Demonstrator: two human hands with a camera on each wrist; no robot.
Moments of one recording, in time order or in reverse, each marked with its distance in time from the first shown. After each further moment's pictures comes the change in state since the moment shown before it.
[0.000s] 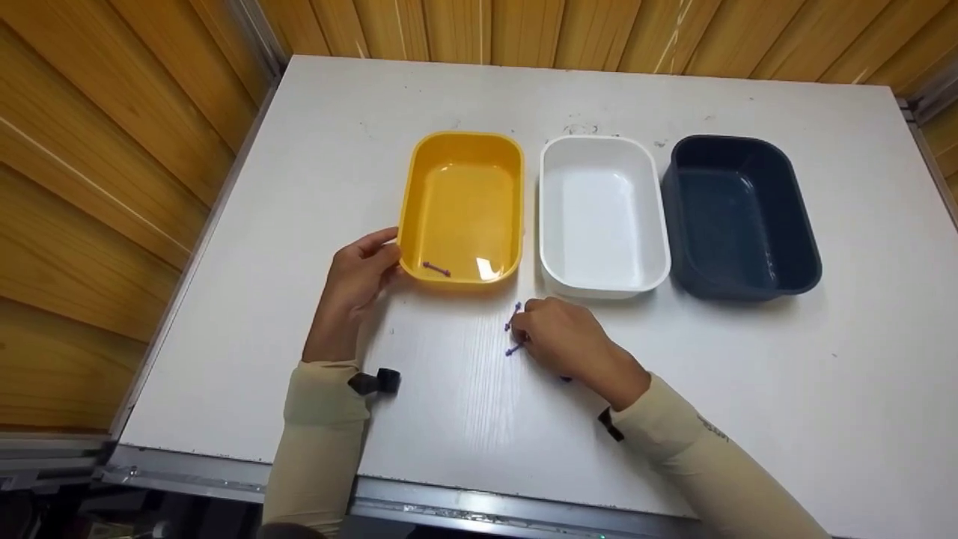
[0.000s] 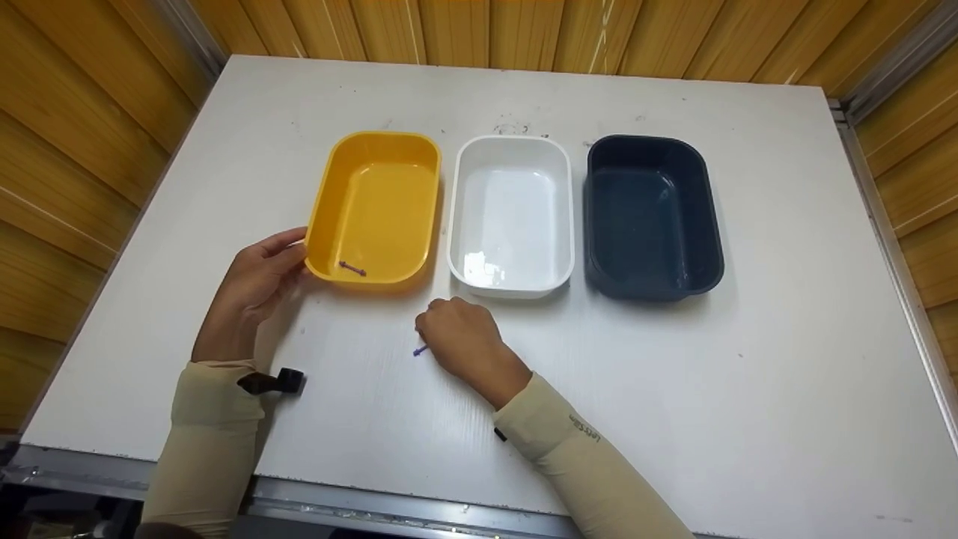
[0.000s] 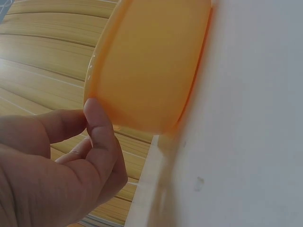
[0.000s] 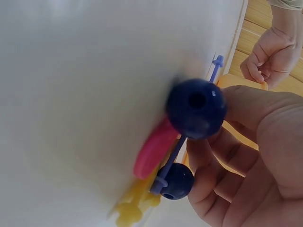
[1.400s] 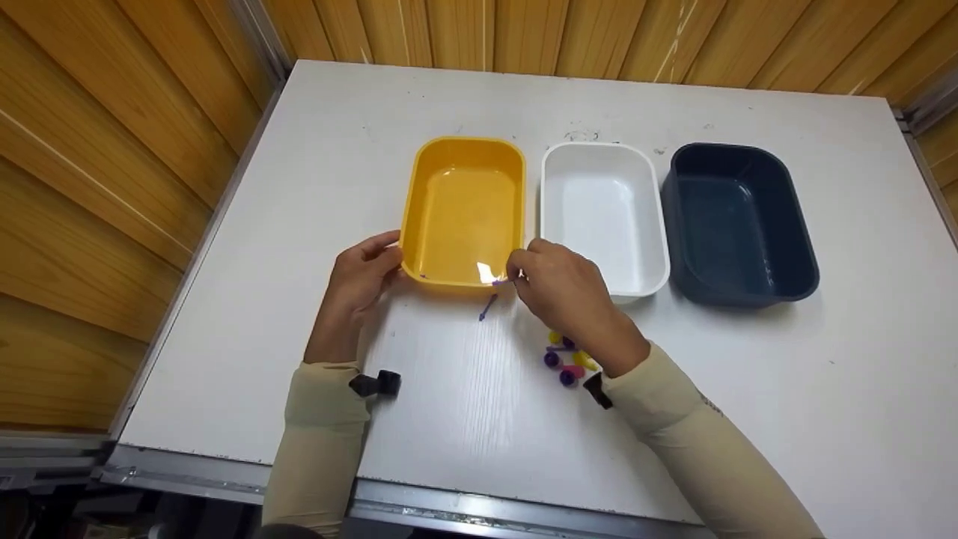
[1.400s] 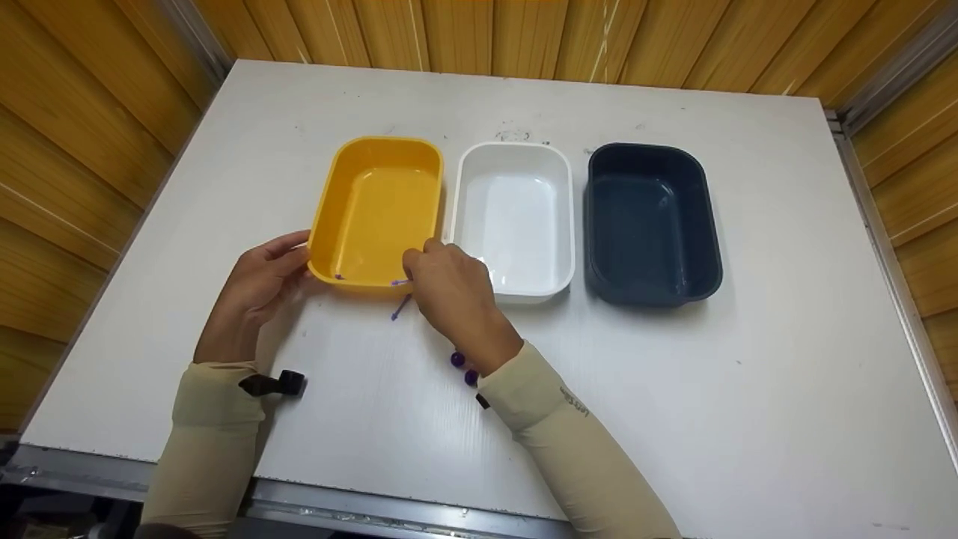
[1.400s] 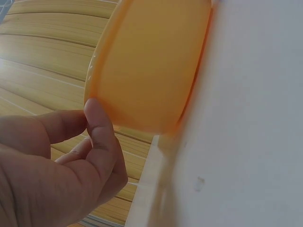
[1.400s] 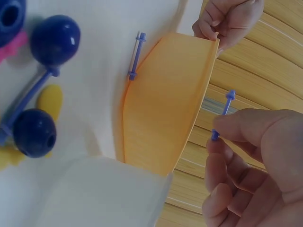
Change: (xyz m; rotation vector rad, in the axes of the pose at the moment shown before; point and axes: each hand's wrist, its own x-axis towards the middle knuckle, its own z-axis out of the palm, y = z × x) left_hand -0.001 0.002 0.000 0.034 0.002 -0.007; right_hand 0.031 -0.008 -0.052 0.040 0.249 0.166
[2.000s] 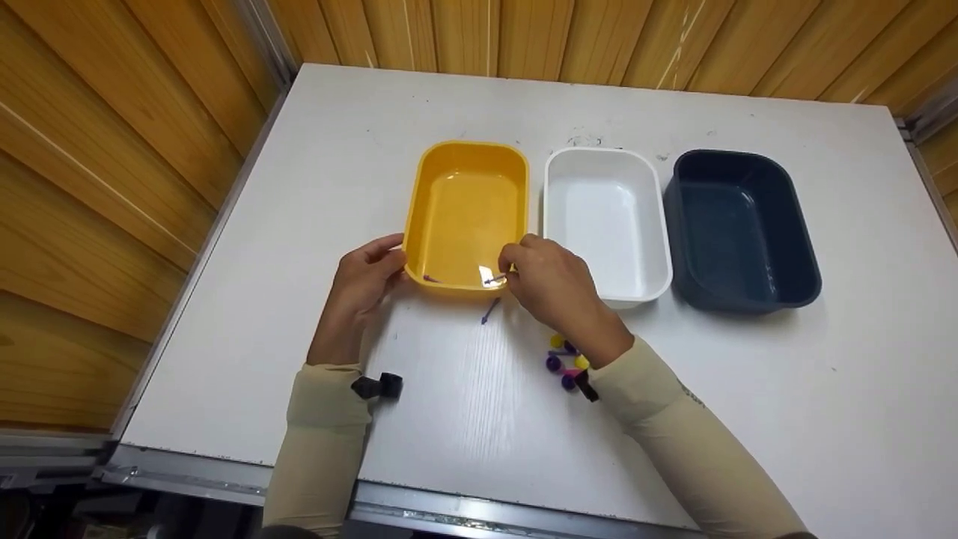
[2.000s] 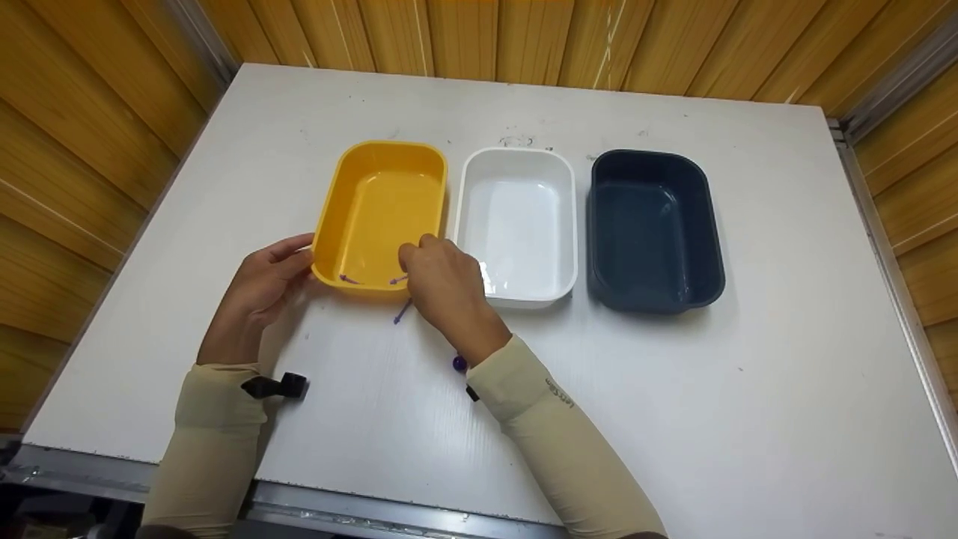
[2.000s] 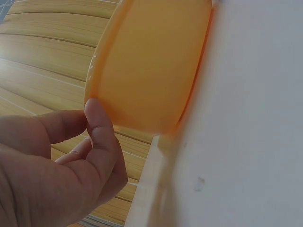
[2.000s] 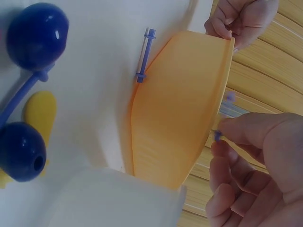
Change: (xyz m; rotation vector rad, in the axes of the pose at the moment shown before) left_hand 0.000 -0.001 -0.001 -0.025 -0.012 0.014; right_hand 0.017 -0.004 0.008 0.000 -0.040 0.018
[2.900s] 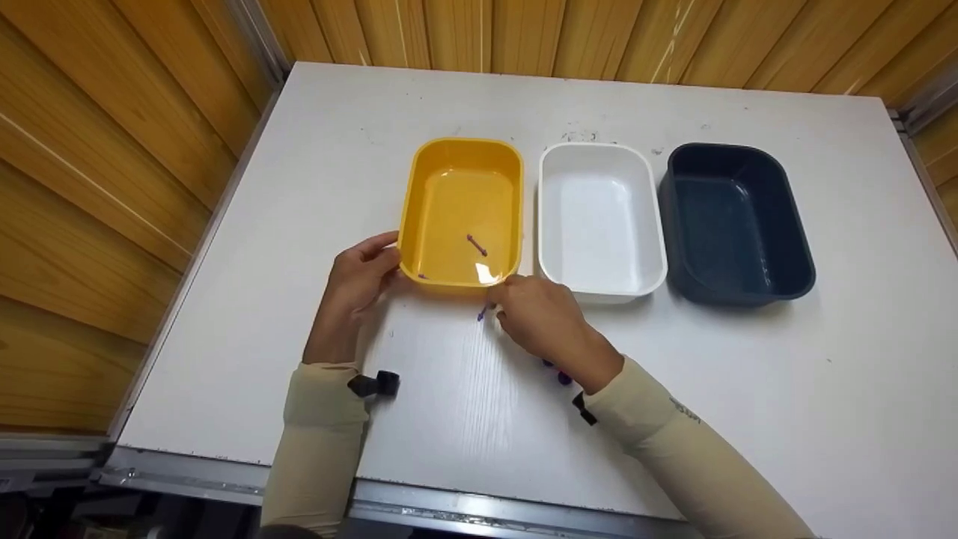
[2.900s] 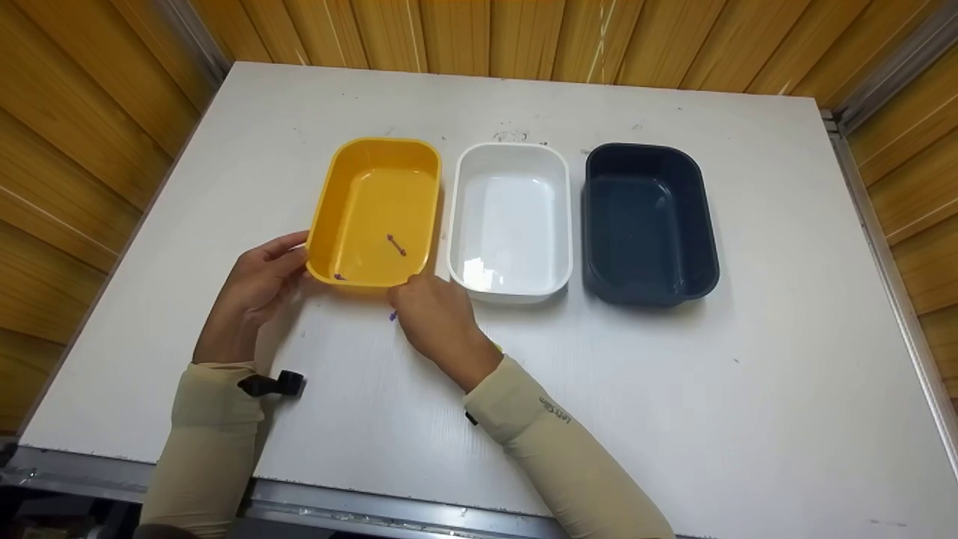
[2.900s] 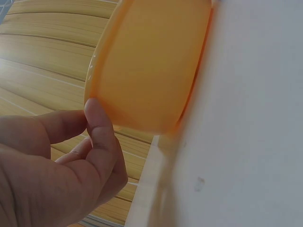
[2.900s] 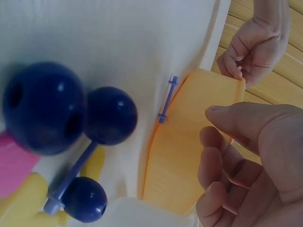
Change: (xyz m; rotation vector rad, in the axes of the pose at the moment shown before) left_hand -0.001 0.000 0.000 0.015 -0.008 0.023; right_hand -0.027 -0.007 0.022 -0.072 -0.124 -0.093
